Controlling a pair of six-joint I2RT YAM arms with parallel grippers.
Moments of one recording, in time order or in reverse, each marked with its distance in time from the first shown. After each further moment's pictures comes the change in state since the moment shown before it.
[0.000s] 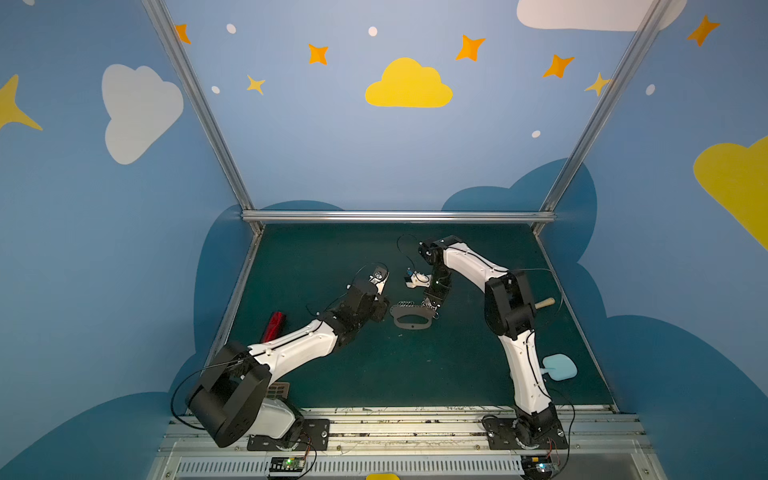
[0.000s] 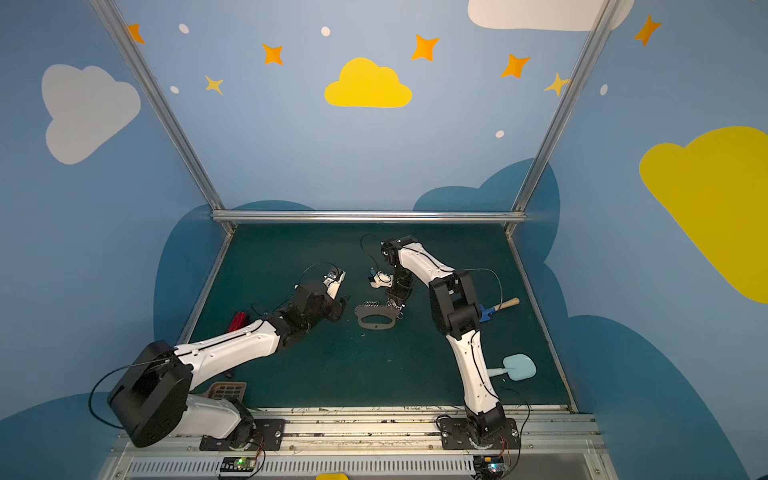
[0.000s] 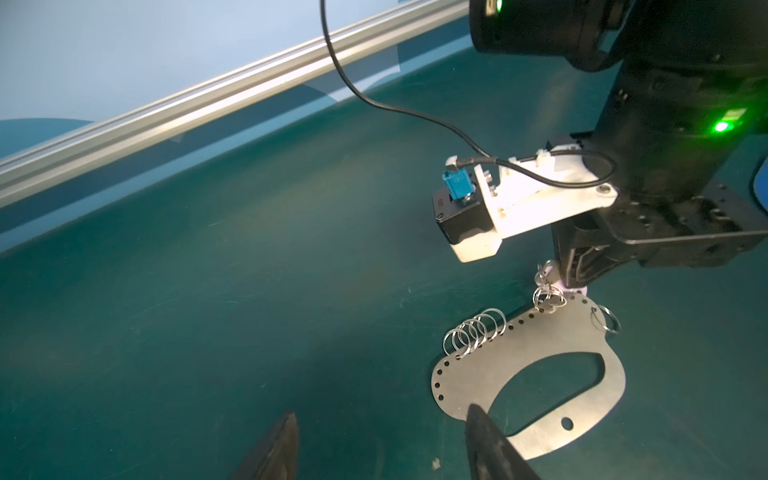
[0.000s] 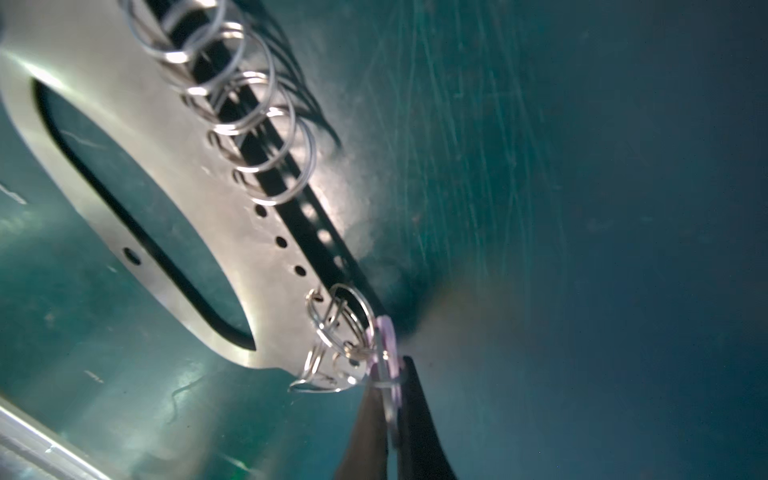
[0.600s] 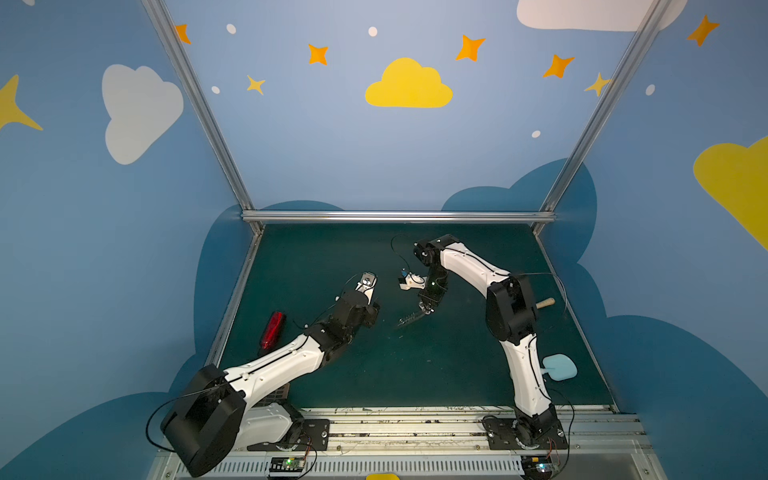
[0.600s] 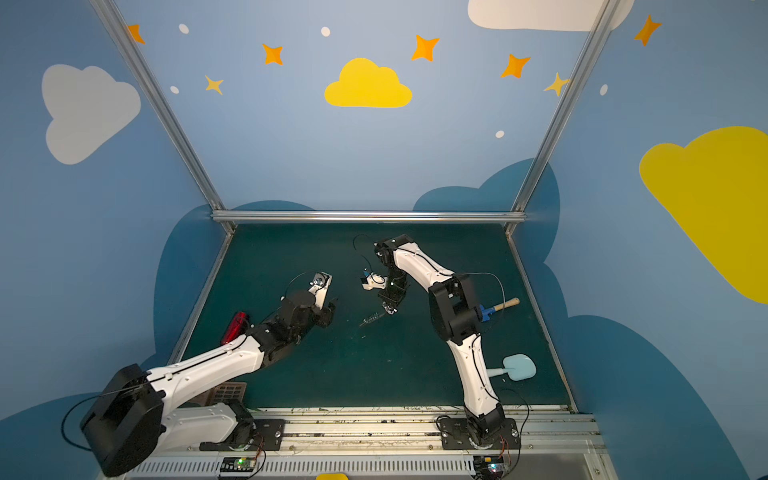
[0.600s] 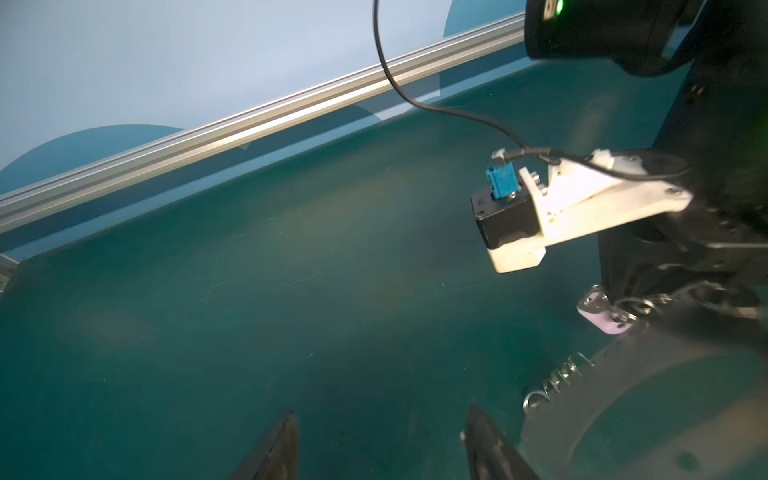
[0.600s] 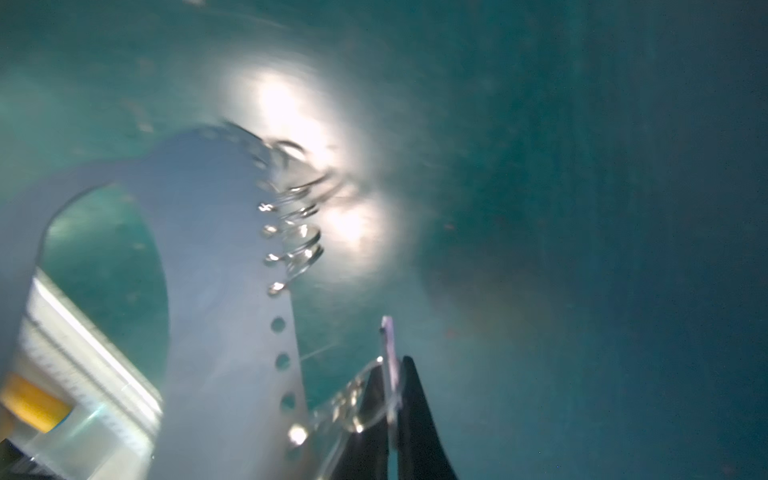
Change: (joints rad) left arm -0.016 -0.143 -0.093 0.003 -0.118 -0.027; right arm 0.038 -0.038 0.005 -0.082 -0.132 0.065
